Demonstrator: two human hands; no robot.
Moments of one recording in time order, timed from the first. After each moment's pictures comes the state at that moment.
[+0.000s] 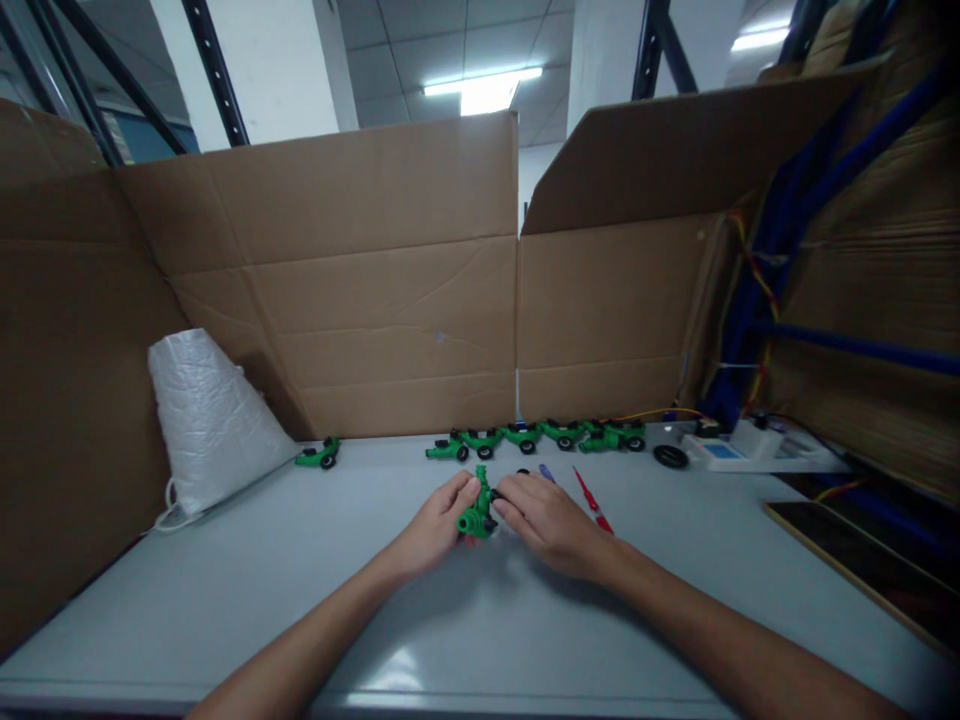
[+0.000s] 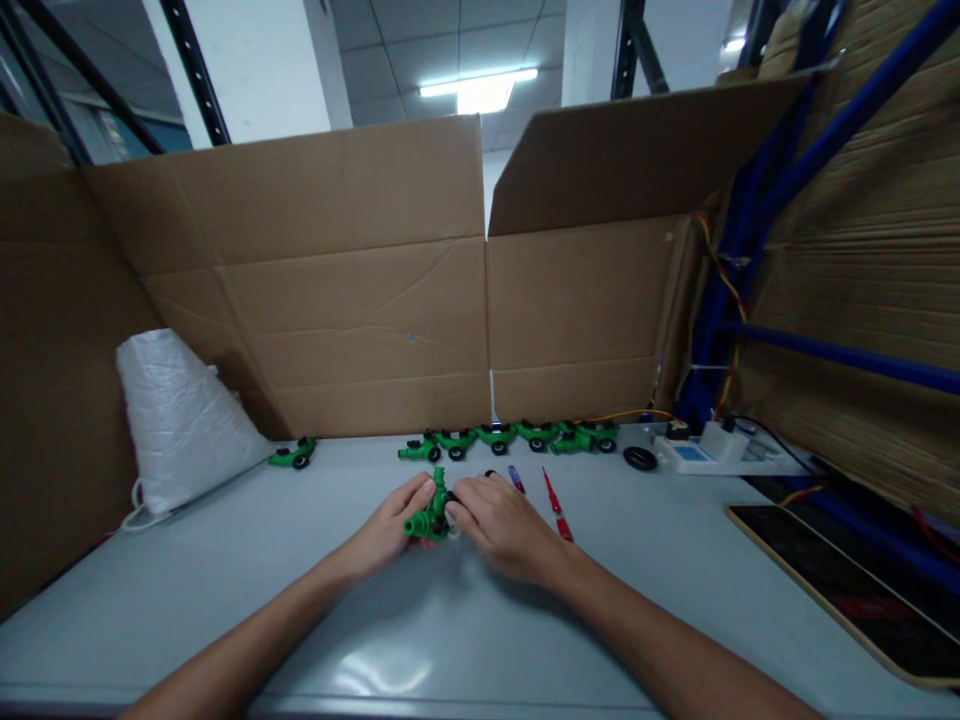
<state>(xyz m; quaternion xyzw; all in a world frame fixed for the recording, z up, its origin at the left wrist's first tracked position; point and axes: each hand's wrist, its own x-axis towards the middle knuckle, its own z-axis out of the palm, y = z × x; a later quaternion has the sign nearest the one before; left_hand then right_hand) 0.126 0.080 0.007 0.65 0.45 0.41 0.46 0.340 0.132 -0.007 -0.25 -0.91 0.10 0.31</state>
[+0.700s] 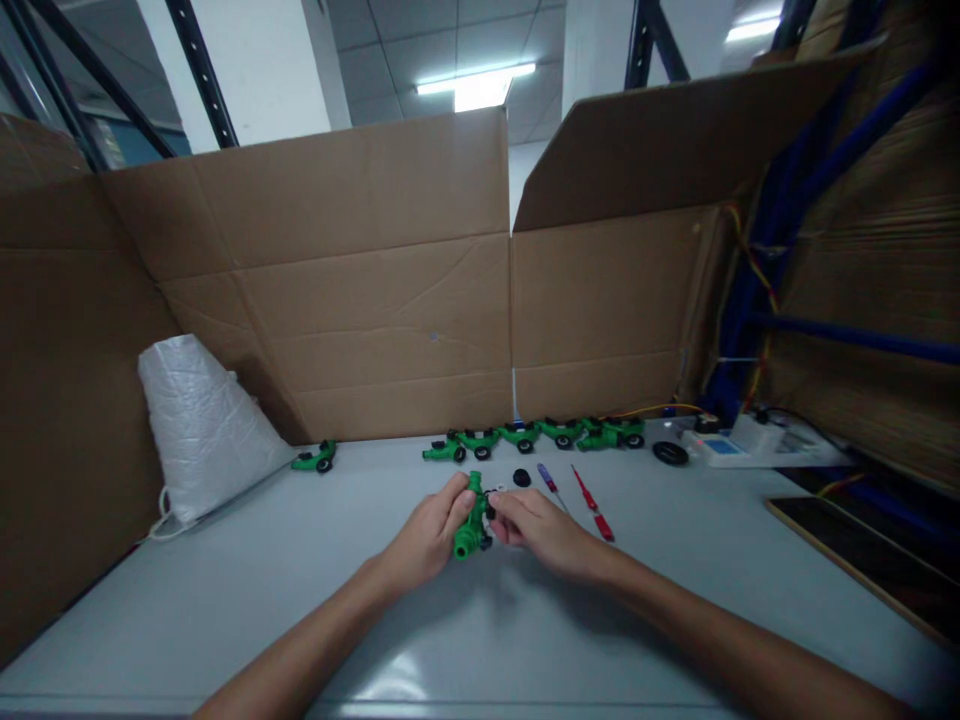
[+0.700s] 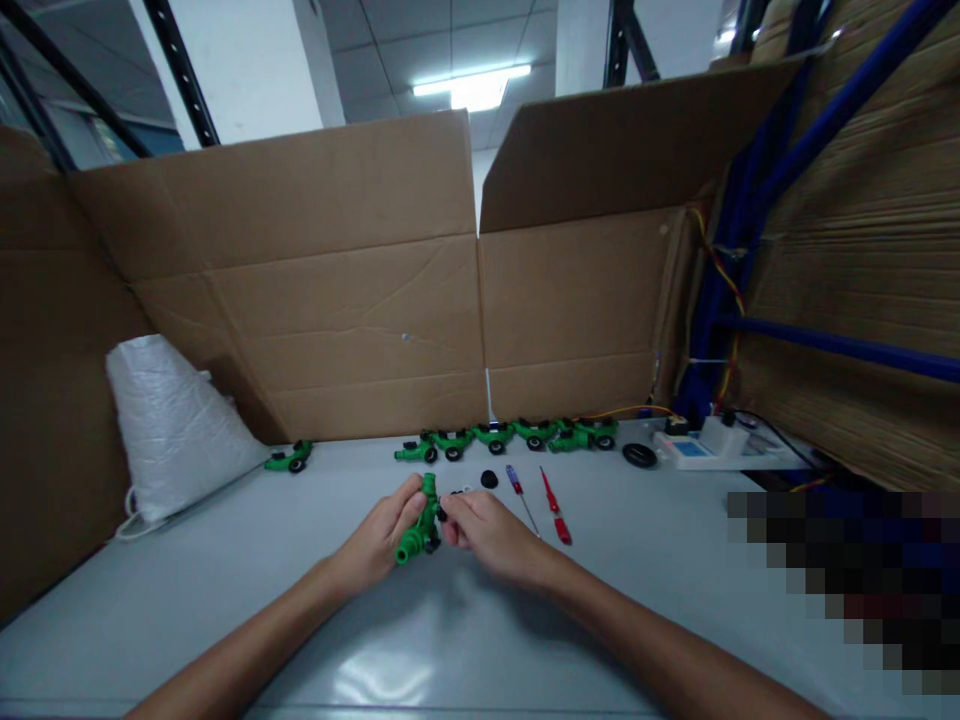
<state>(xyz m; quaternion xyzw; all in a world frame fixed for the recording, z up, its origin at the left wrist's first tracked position) 0.114 0.076 0.012 0.77 0.49 0.33 0.25 0.324 0.123 -0.001 -0.27 -0.77 0.50 0.30</state>
